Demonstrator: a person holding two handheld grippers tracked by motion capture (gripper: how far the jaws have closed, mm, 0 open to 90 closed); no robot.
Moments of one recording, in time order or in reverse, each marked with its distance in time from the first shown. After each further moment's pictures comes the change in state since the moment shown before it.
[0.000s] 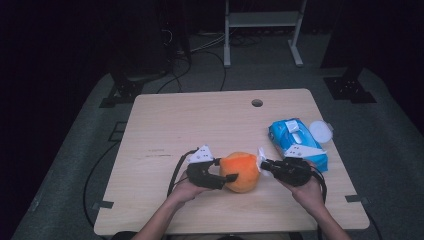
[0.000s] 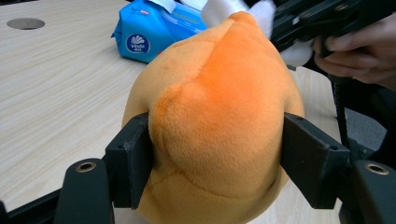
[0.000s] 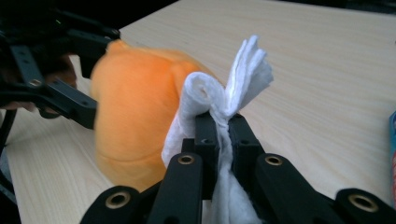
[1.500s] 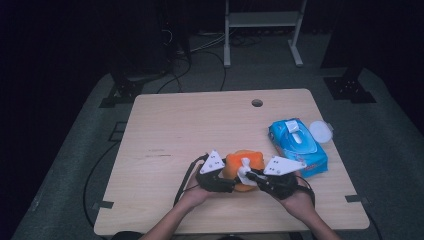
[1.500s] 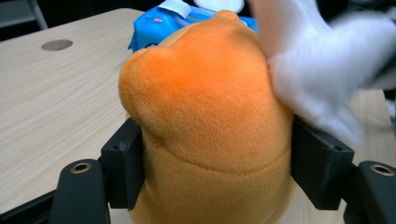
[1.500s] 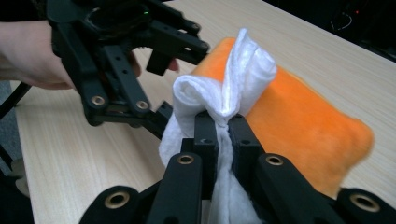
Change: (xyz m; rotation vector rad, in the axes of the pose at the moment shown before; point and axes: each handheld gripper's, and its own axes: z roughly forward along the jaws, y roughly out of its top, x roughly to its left) left arm -0.018 -0.005 0.021 -0.025 0.137 0.082; right arm 0.053 0.004 0.011 0.029 -0.002 -0.272
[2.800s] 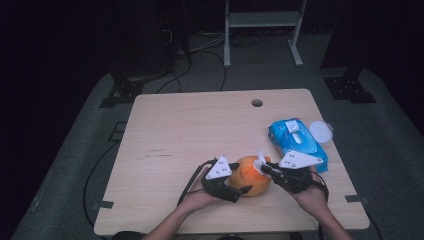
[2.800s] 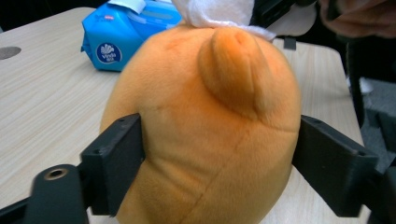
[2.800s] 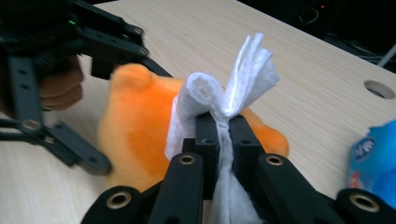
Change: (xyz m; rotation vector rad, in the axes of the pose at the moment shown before) left arm -0.019 0.000 0.009 0.036 -0.108 0.111; right arm -0.024 -0.009 -0.019 0.005 -0.087 0.023
